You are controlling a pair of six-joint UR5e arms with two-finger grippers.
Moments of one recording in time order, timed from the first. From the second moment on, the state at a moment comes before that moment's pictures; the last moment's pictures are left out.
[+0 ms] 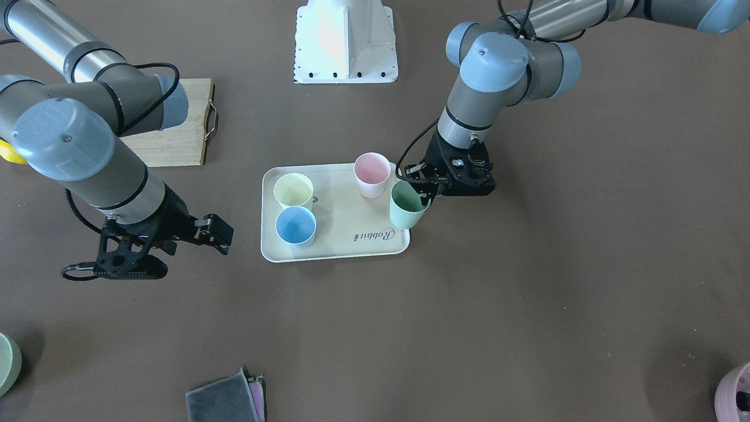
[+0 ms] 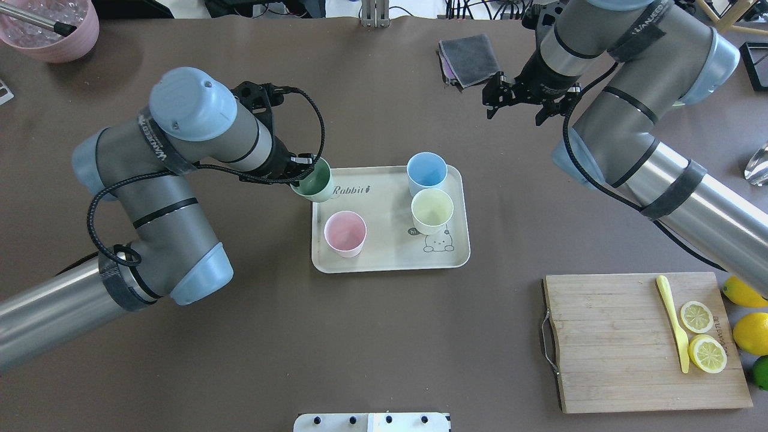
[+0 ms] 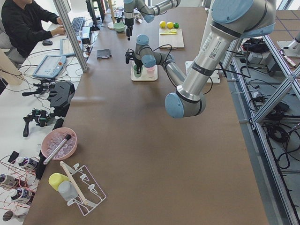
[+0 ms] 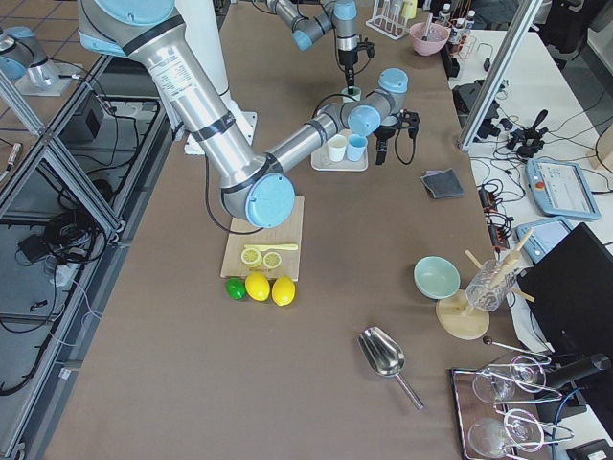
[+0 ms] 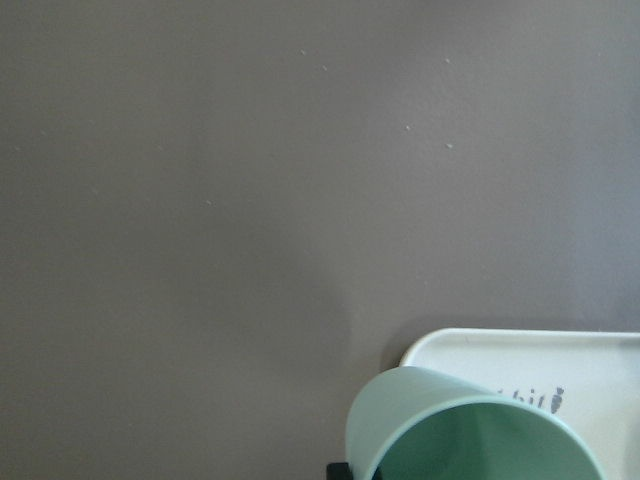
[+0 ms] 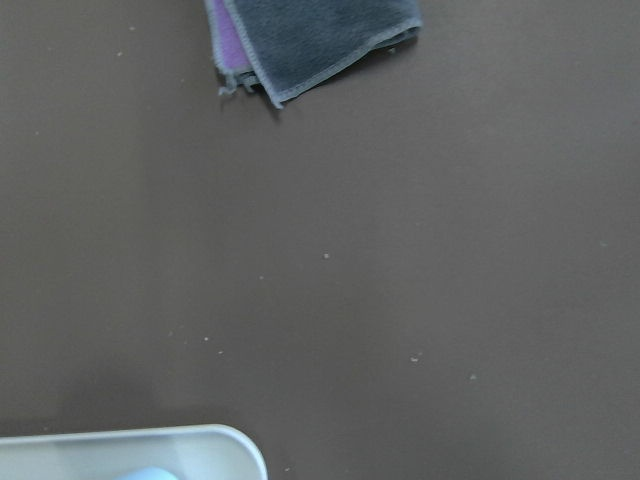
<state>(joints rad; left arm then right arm) -0.65 -2.19 -1.66 -1.79 -1.91 -1.26 0.94 -0.97 1.53 -1.44 2.20 0.97</state>
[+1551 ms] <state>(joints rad) -0.83 -2.09 -1.72 -1.80 -1.90 -0.92 1.17 -1.25 1.60 -1.44 2.30 0.72</state>
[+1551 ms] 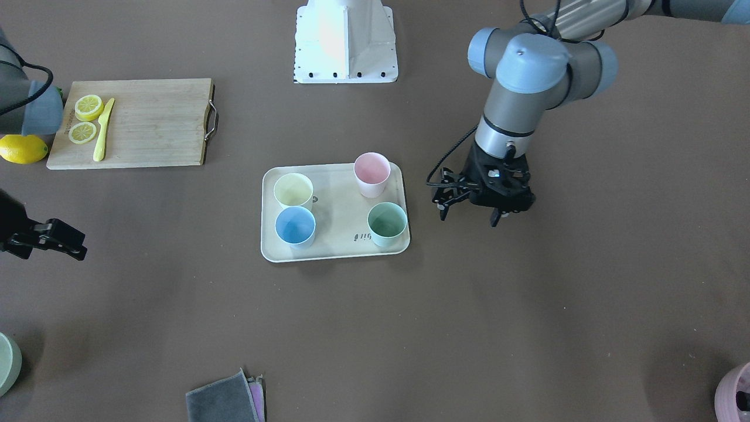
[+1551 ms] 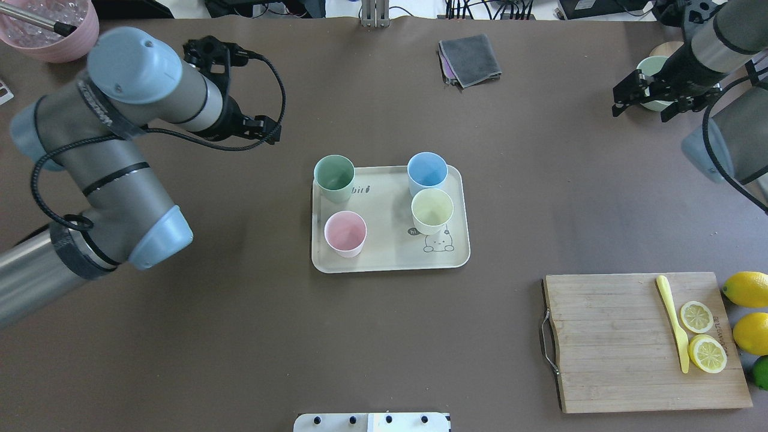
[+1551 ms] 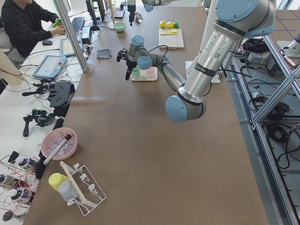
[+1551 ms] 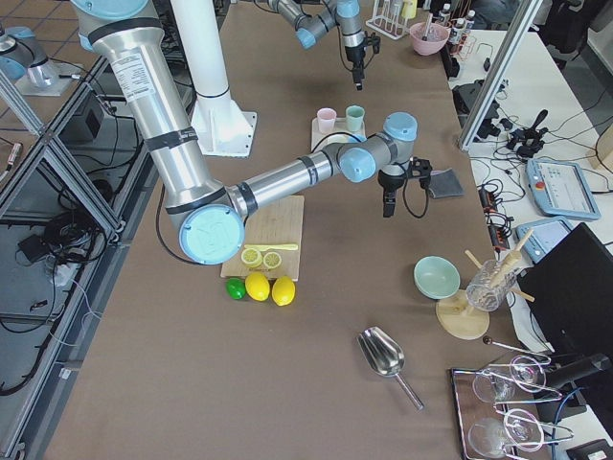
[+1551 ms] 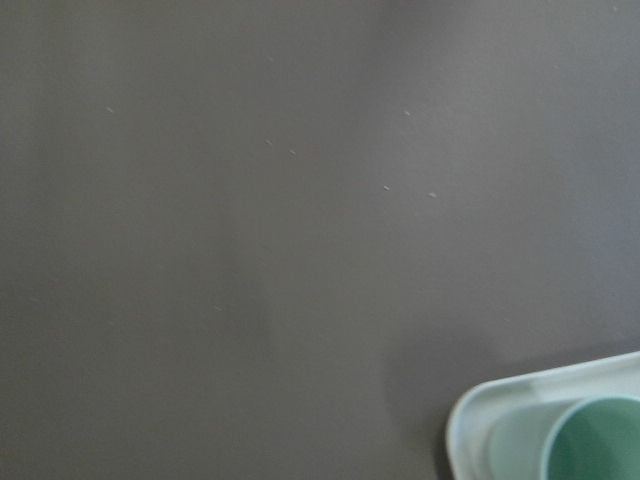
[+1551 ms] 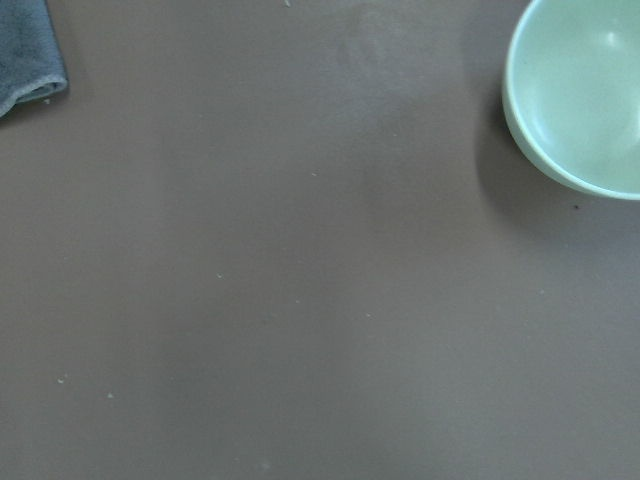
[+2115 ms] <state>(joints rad) -1.07 -1.94 -1.71 -1.86 -1.97 -0.72 1.30 -1.43 1.62 -1.43 2.35 0.49</state>
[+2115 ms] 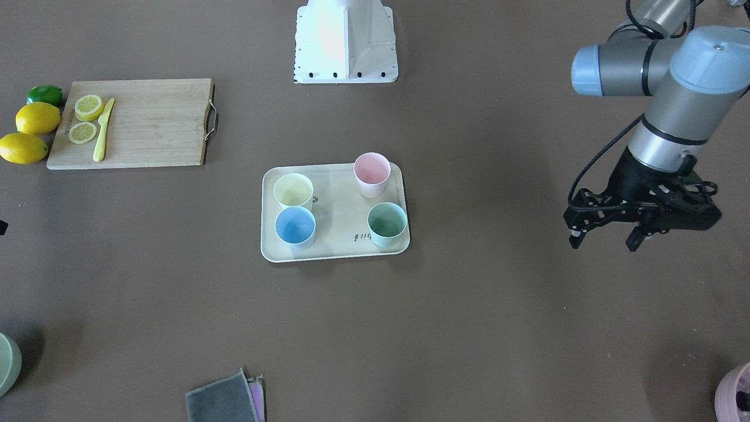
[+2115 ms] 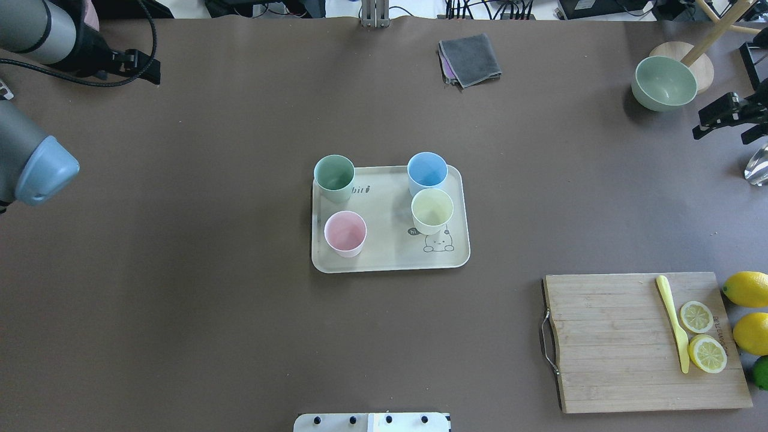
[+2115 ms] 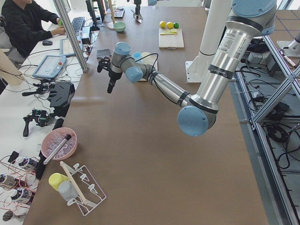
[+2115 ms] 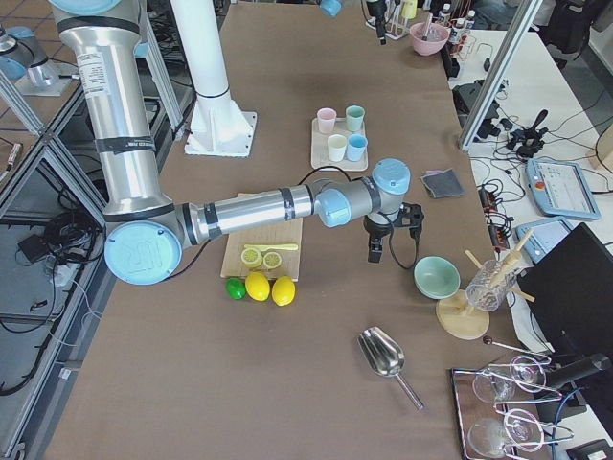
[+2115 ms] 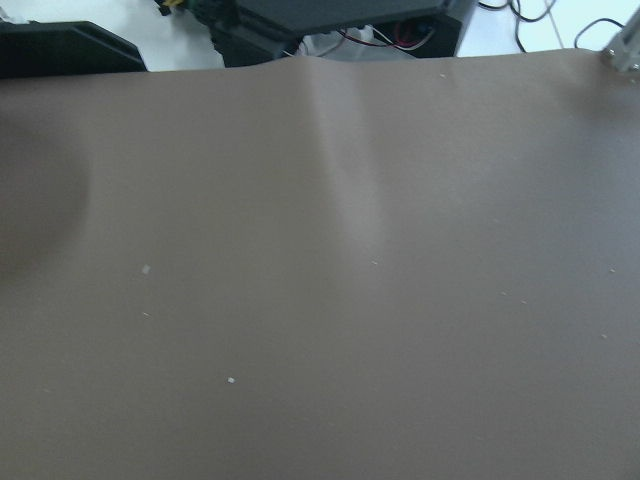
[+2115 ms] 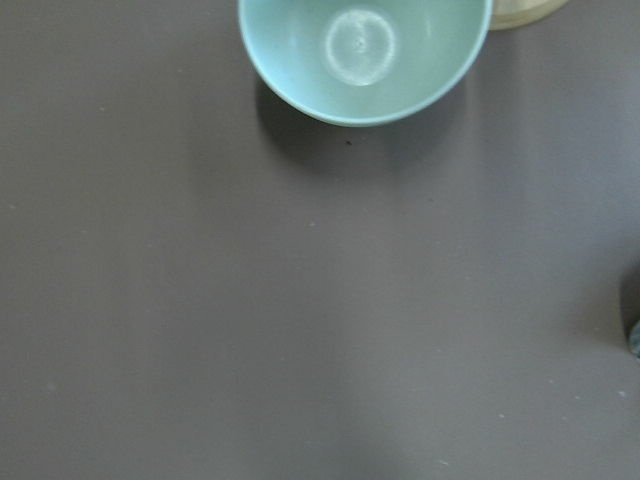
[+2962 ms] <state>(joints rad) -1.44 -1.73 -1.57 -1.83 -2.25 -0.17 1.46 -1.55 1.61 -1.47 2.38 0.18</state>
